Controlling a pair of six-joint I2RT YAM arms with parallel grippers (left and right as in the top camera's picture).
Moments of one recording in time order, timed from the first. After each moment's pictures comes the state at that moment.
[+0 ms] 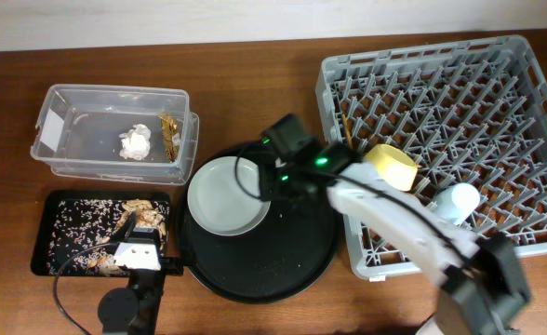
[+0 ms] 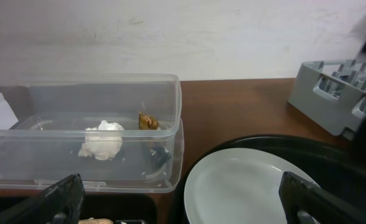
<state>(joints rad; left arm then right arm) -0.02 0.01 0.05 -0.14 0.08 -0.02 0.68 1.76 1.36 -0.76 -0.12 0.64</state>
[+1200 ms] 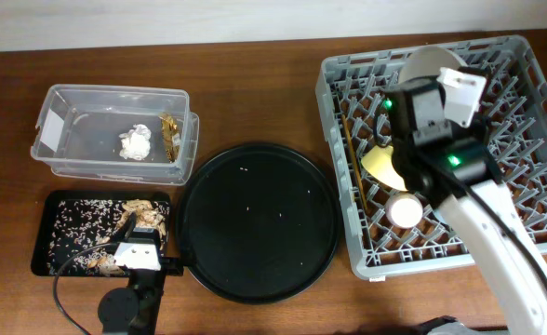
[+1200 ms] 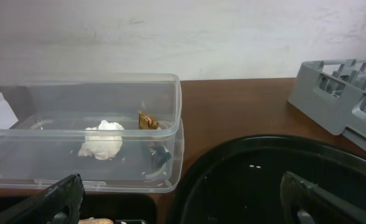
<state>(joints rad) -0.02 0.01 0.05 -0.14 0.08 -0.02 0.28 1.41 1.34 -0.84 1.07 0.29</state>
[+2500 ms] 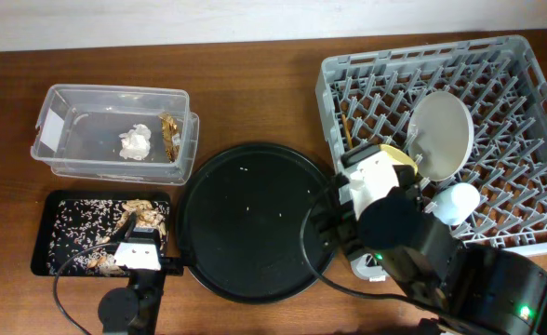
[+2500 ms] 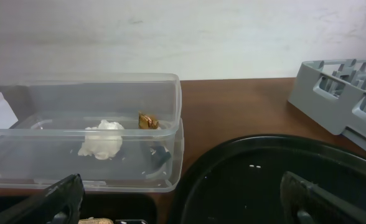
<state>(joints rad) -0.02 0.01 0.04 -0.14 0.08 -0.02 0.98 1.04 1.45 -1.08 0.51 0.27</state>
